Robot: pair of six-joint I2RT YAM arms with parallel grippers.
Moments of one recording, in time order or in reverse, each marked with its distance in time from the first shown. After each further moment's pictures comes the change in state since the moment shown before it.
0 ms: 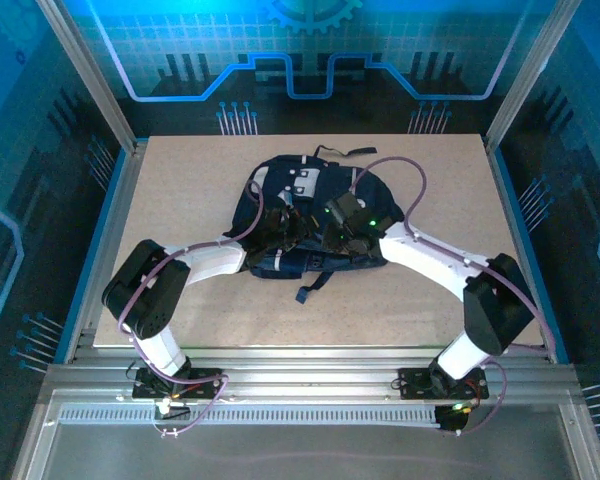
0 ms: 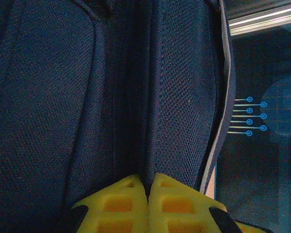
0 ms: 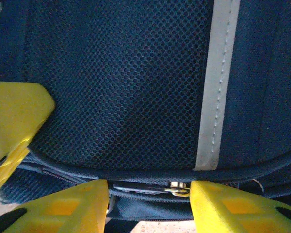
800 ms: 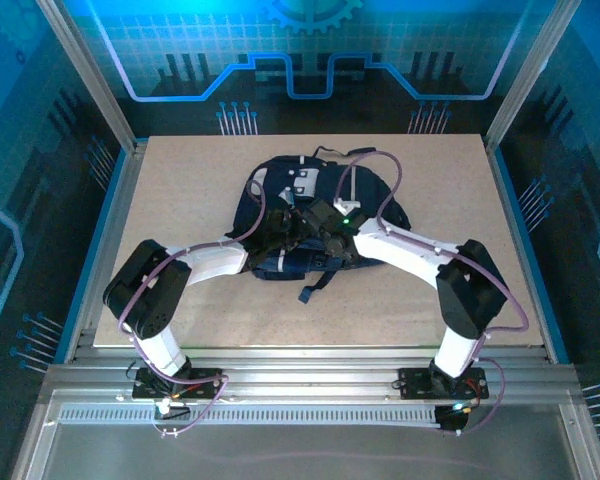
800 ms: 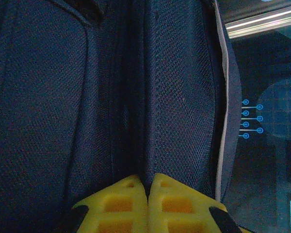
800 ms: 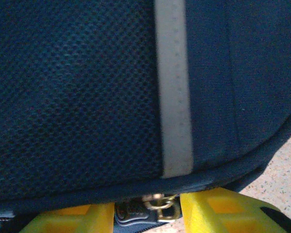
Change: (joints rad) left arm -0.011 0.003 0.004 0.022 -0.022 -0.003; right arm 0.069 0.122 0.107 -0.199 0.301 0.073
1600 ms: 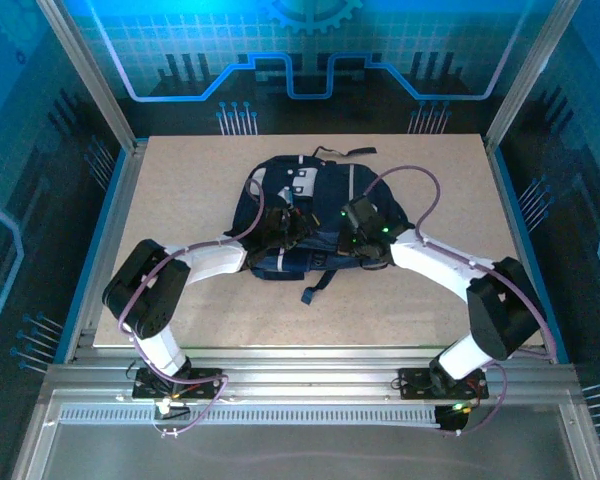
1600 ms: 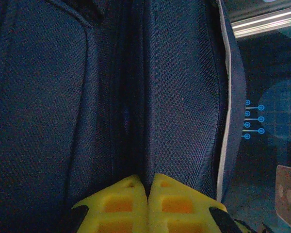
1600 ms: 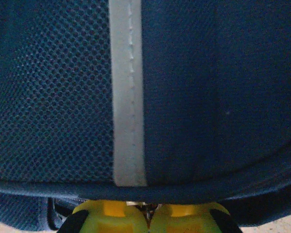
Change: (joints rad) left arm 0.024 0.000 0.007 -0.021 0.015 0.012; right arm -0.173 -0.202 -0.281 0.369 -0.391 -0.130
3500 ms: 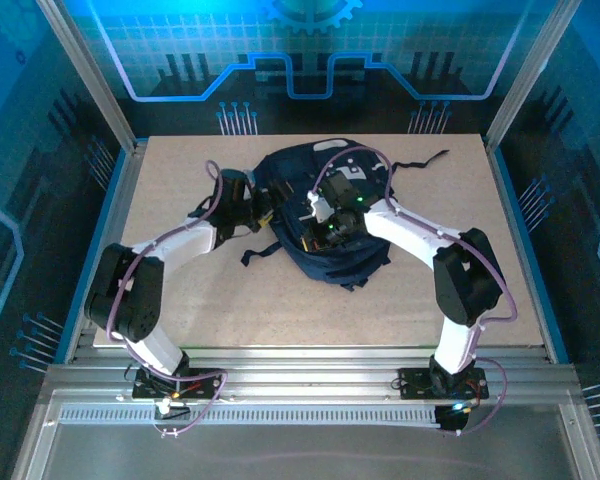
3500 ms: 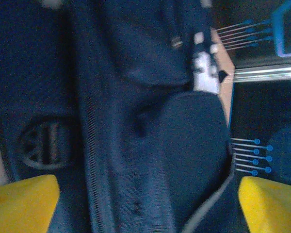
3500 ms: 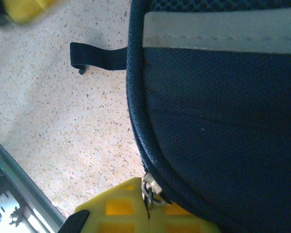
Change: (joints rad) left arm 0.231 -0.057 0.050 -0.219 0.100 0.057; right arm 0.027 0.275 0.363 -0.205 -0.499 -0.370
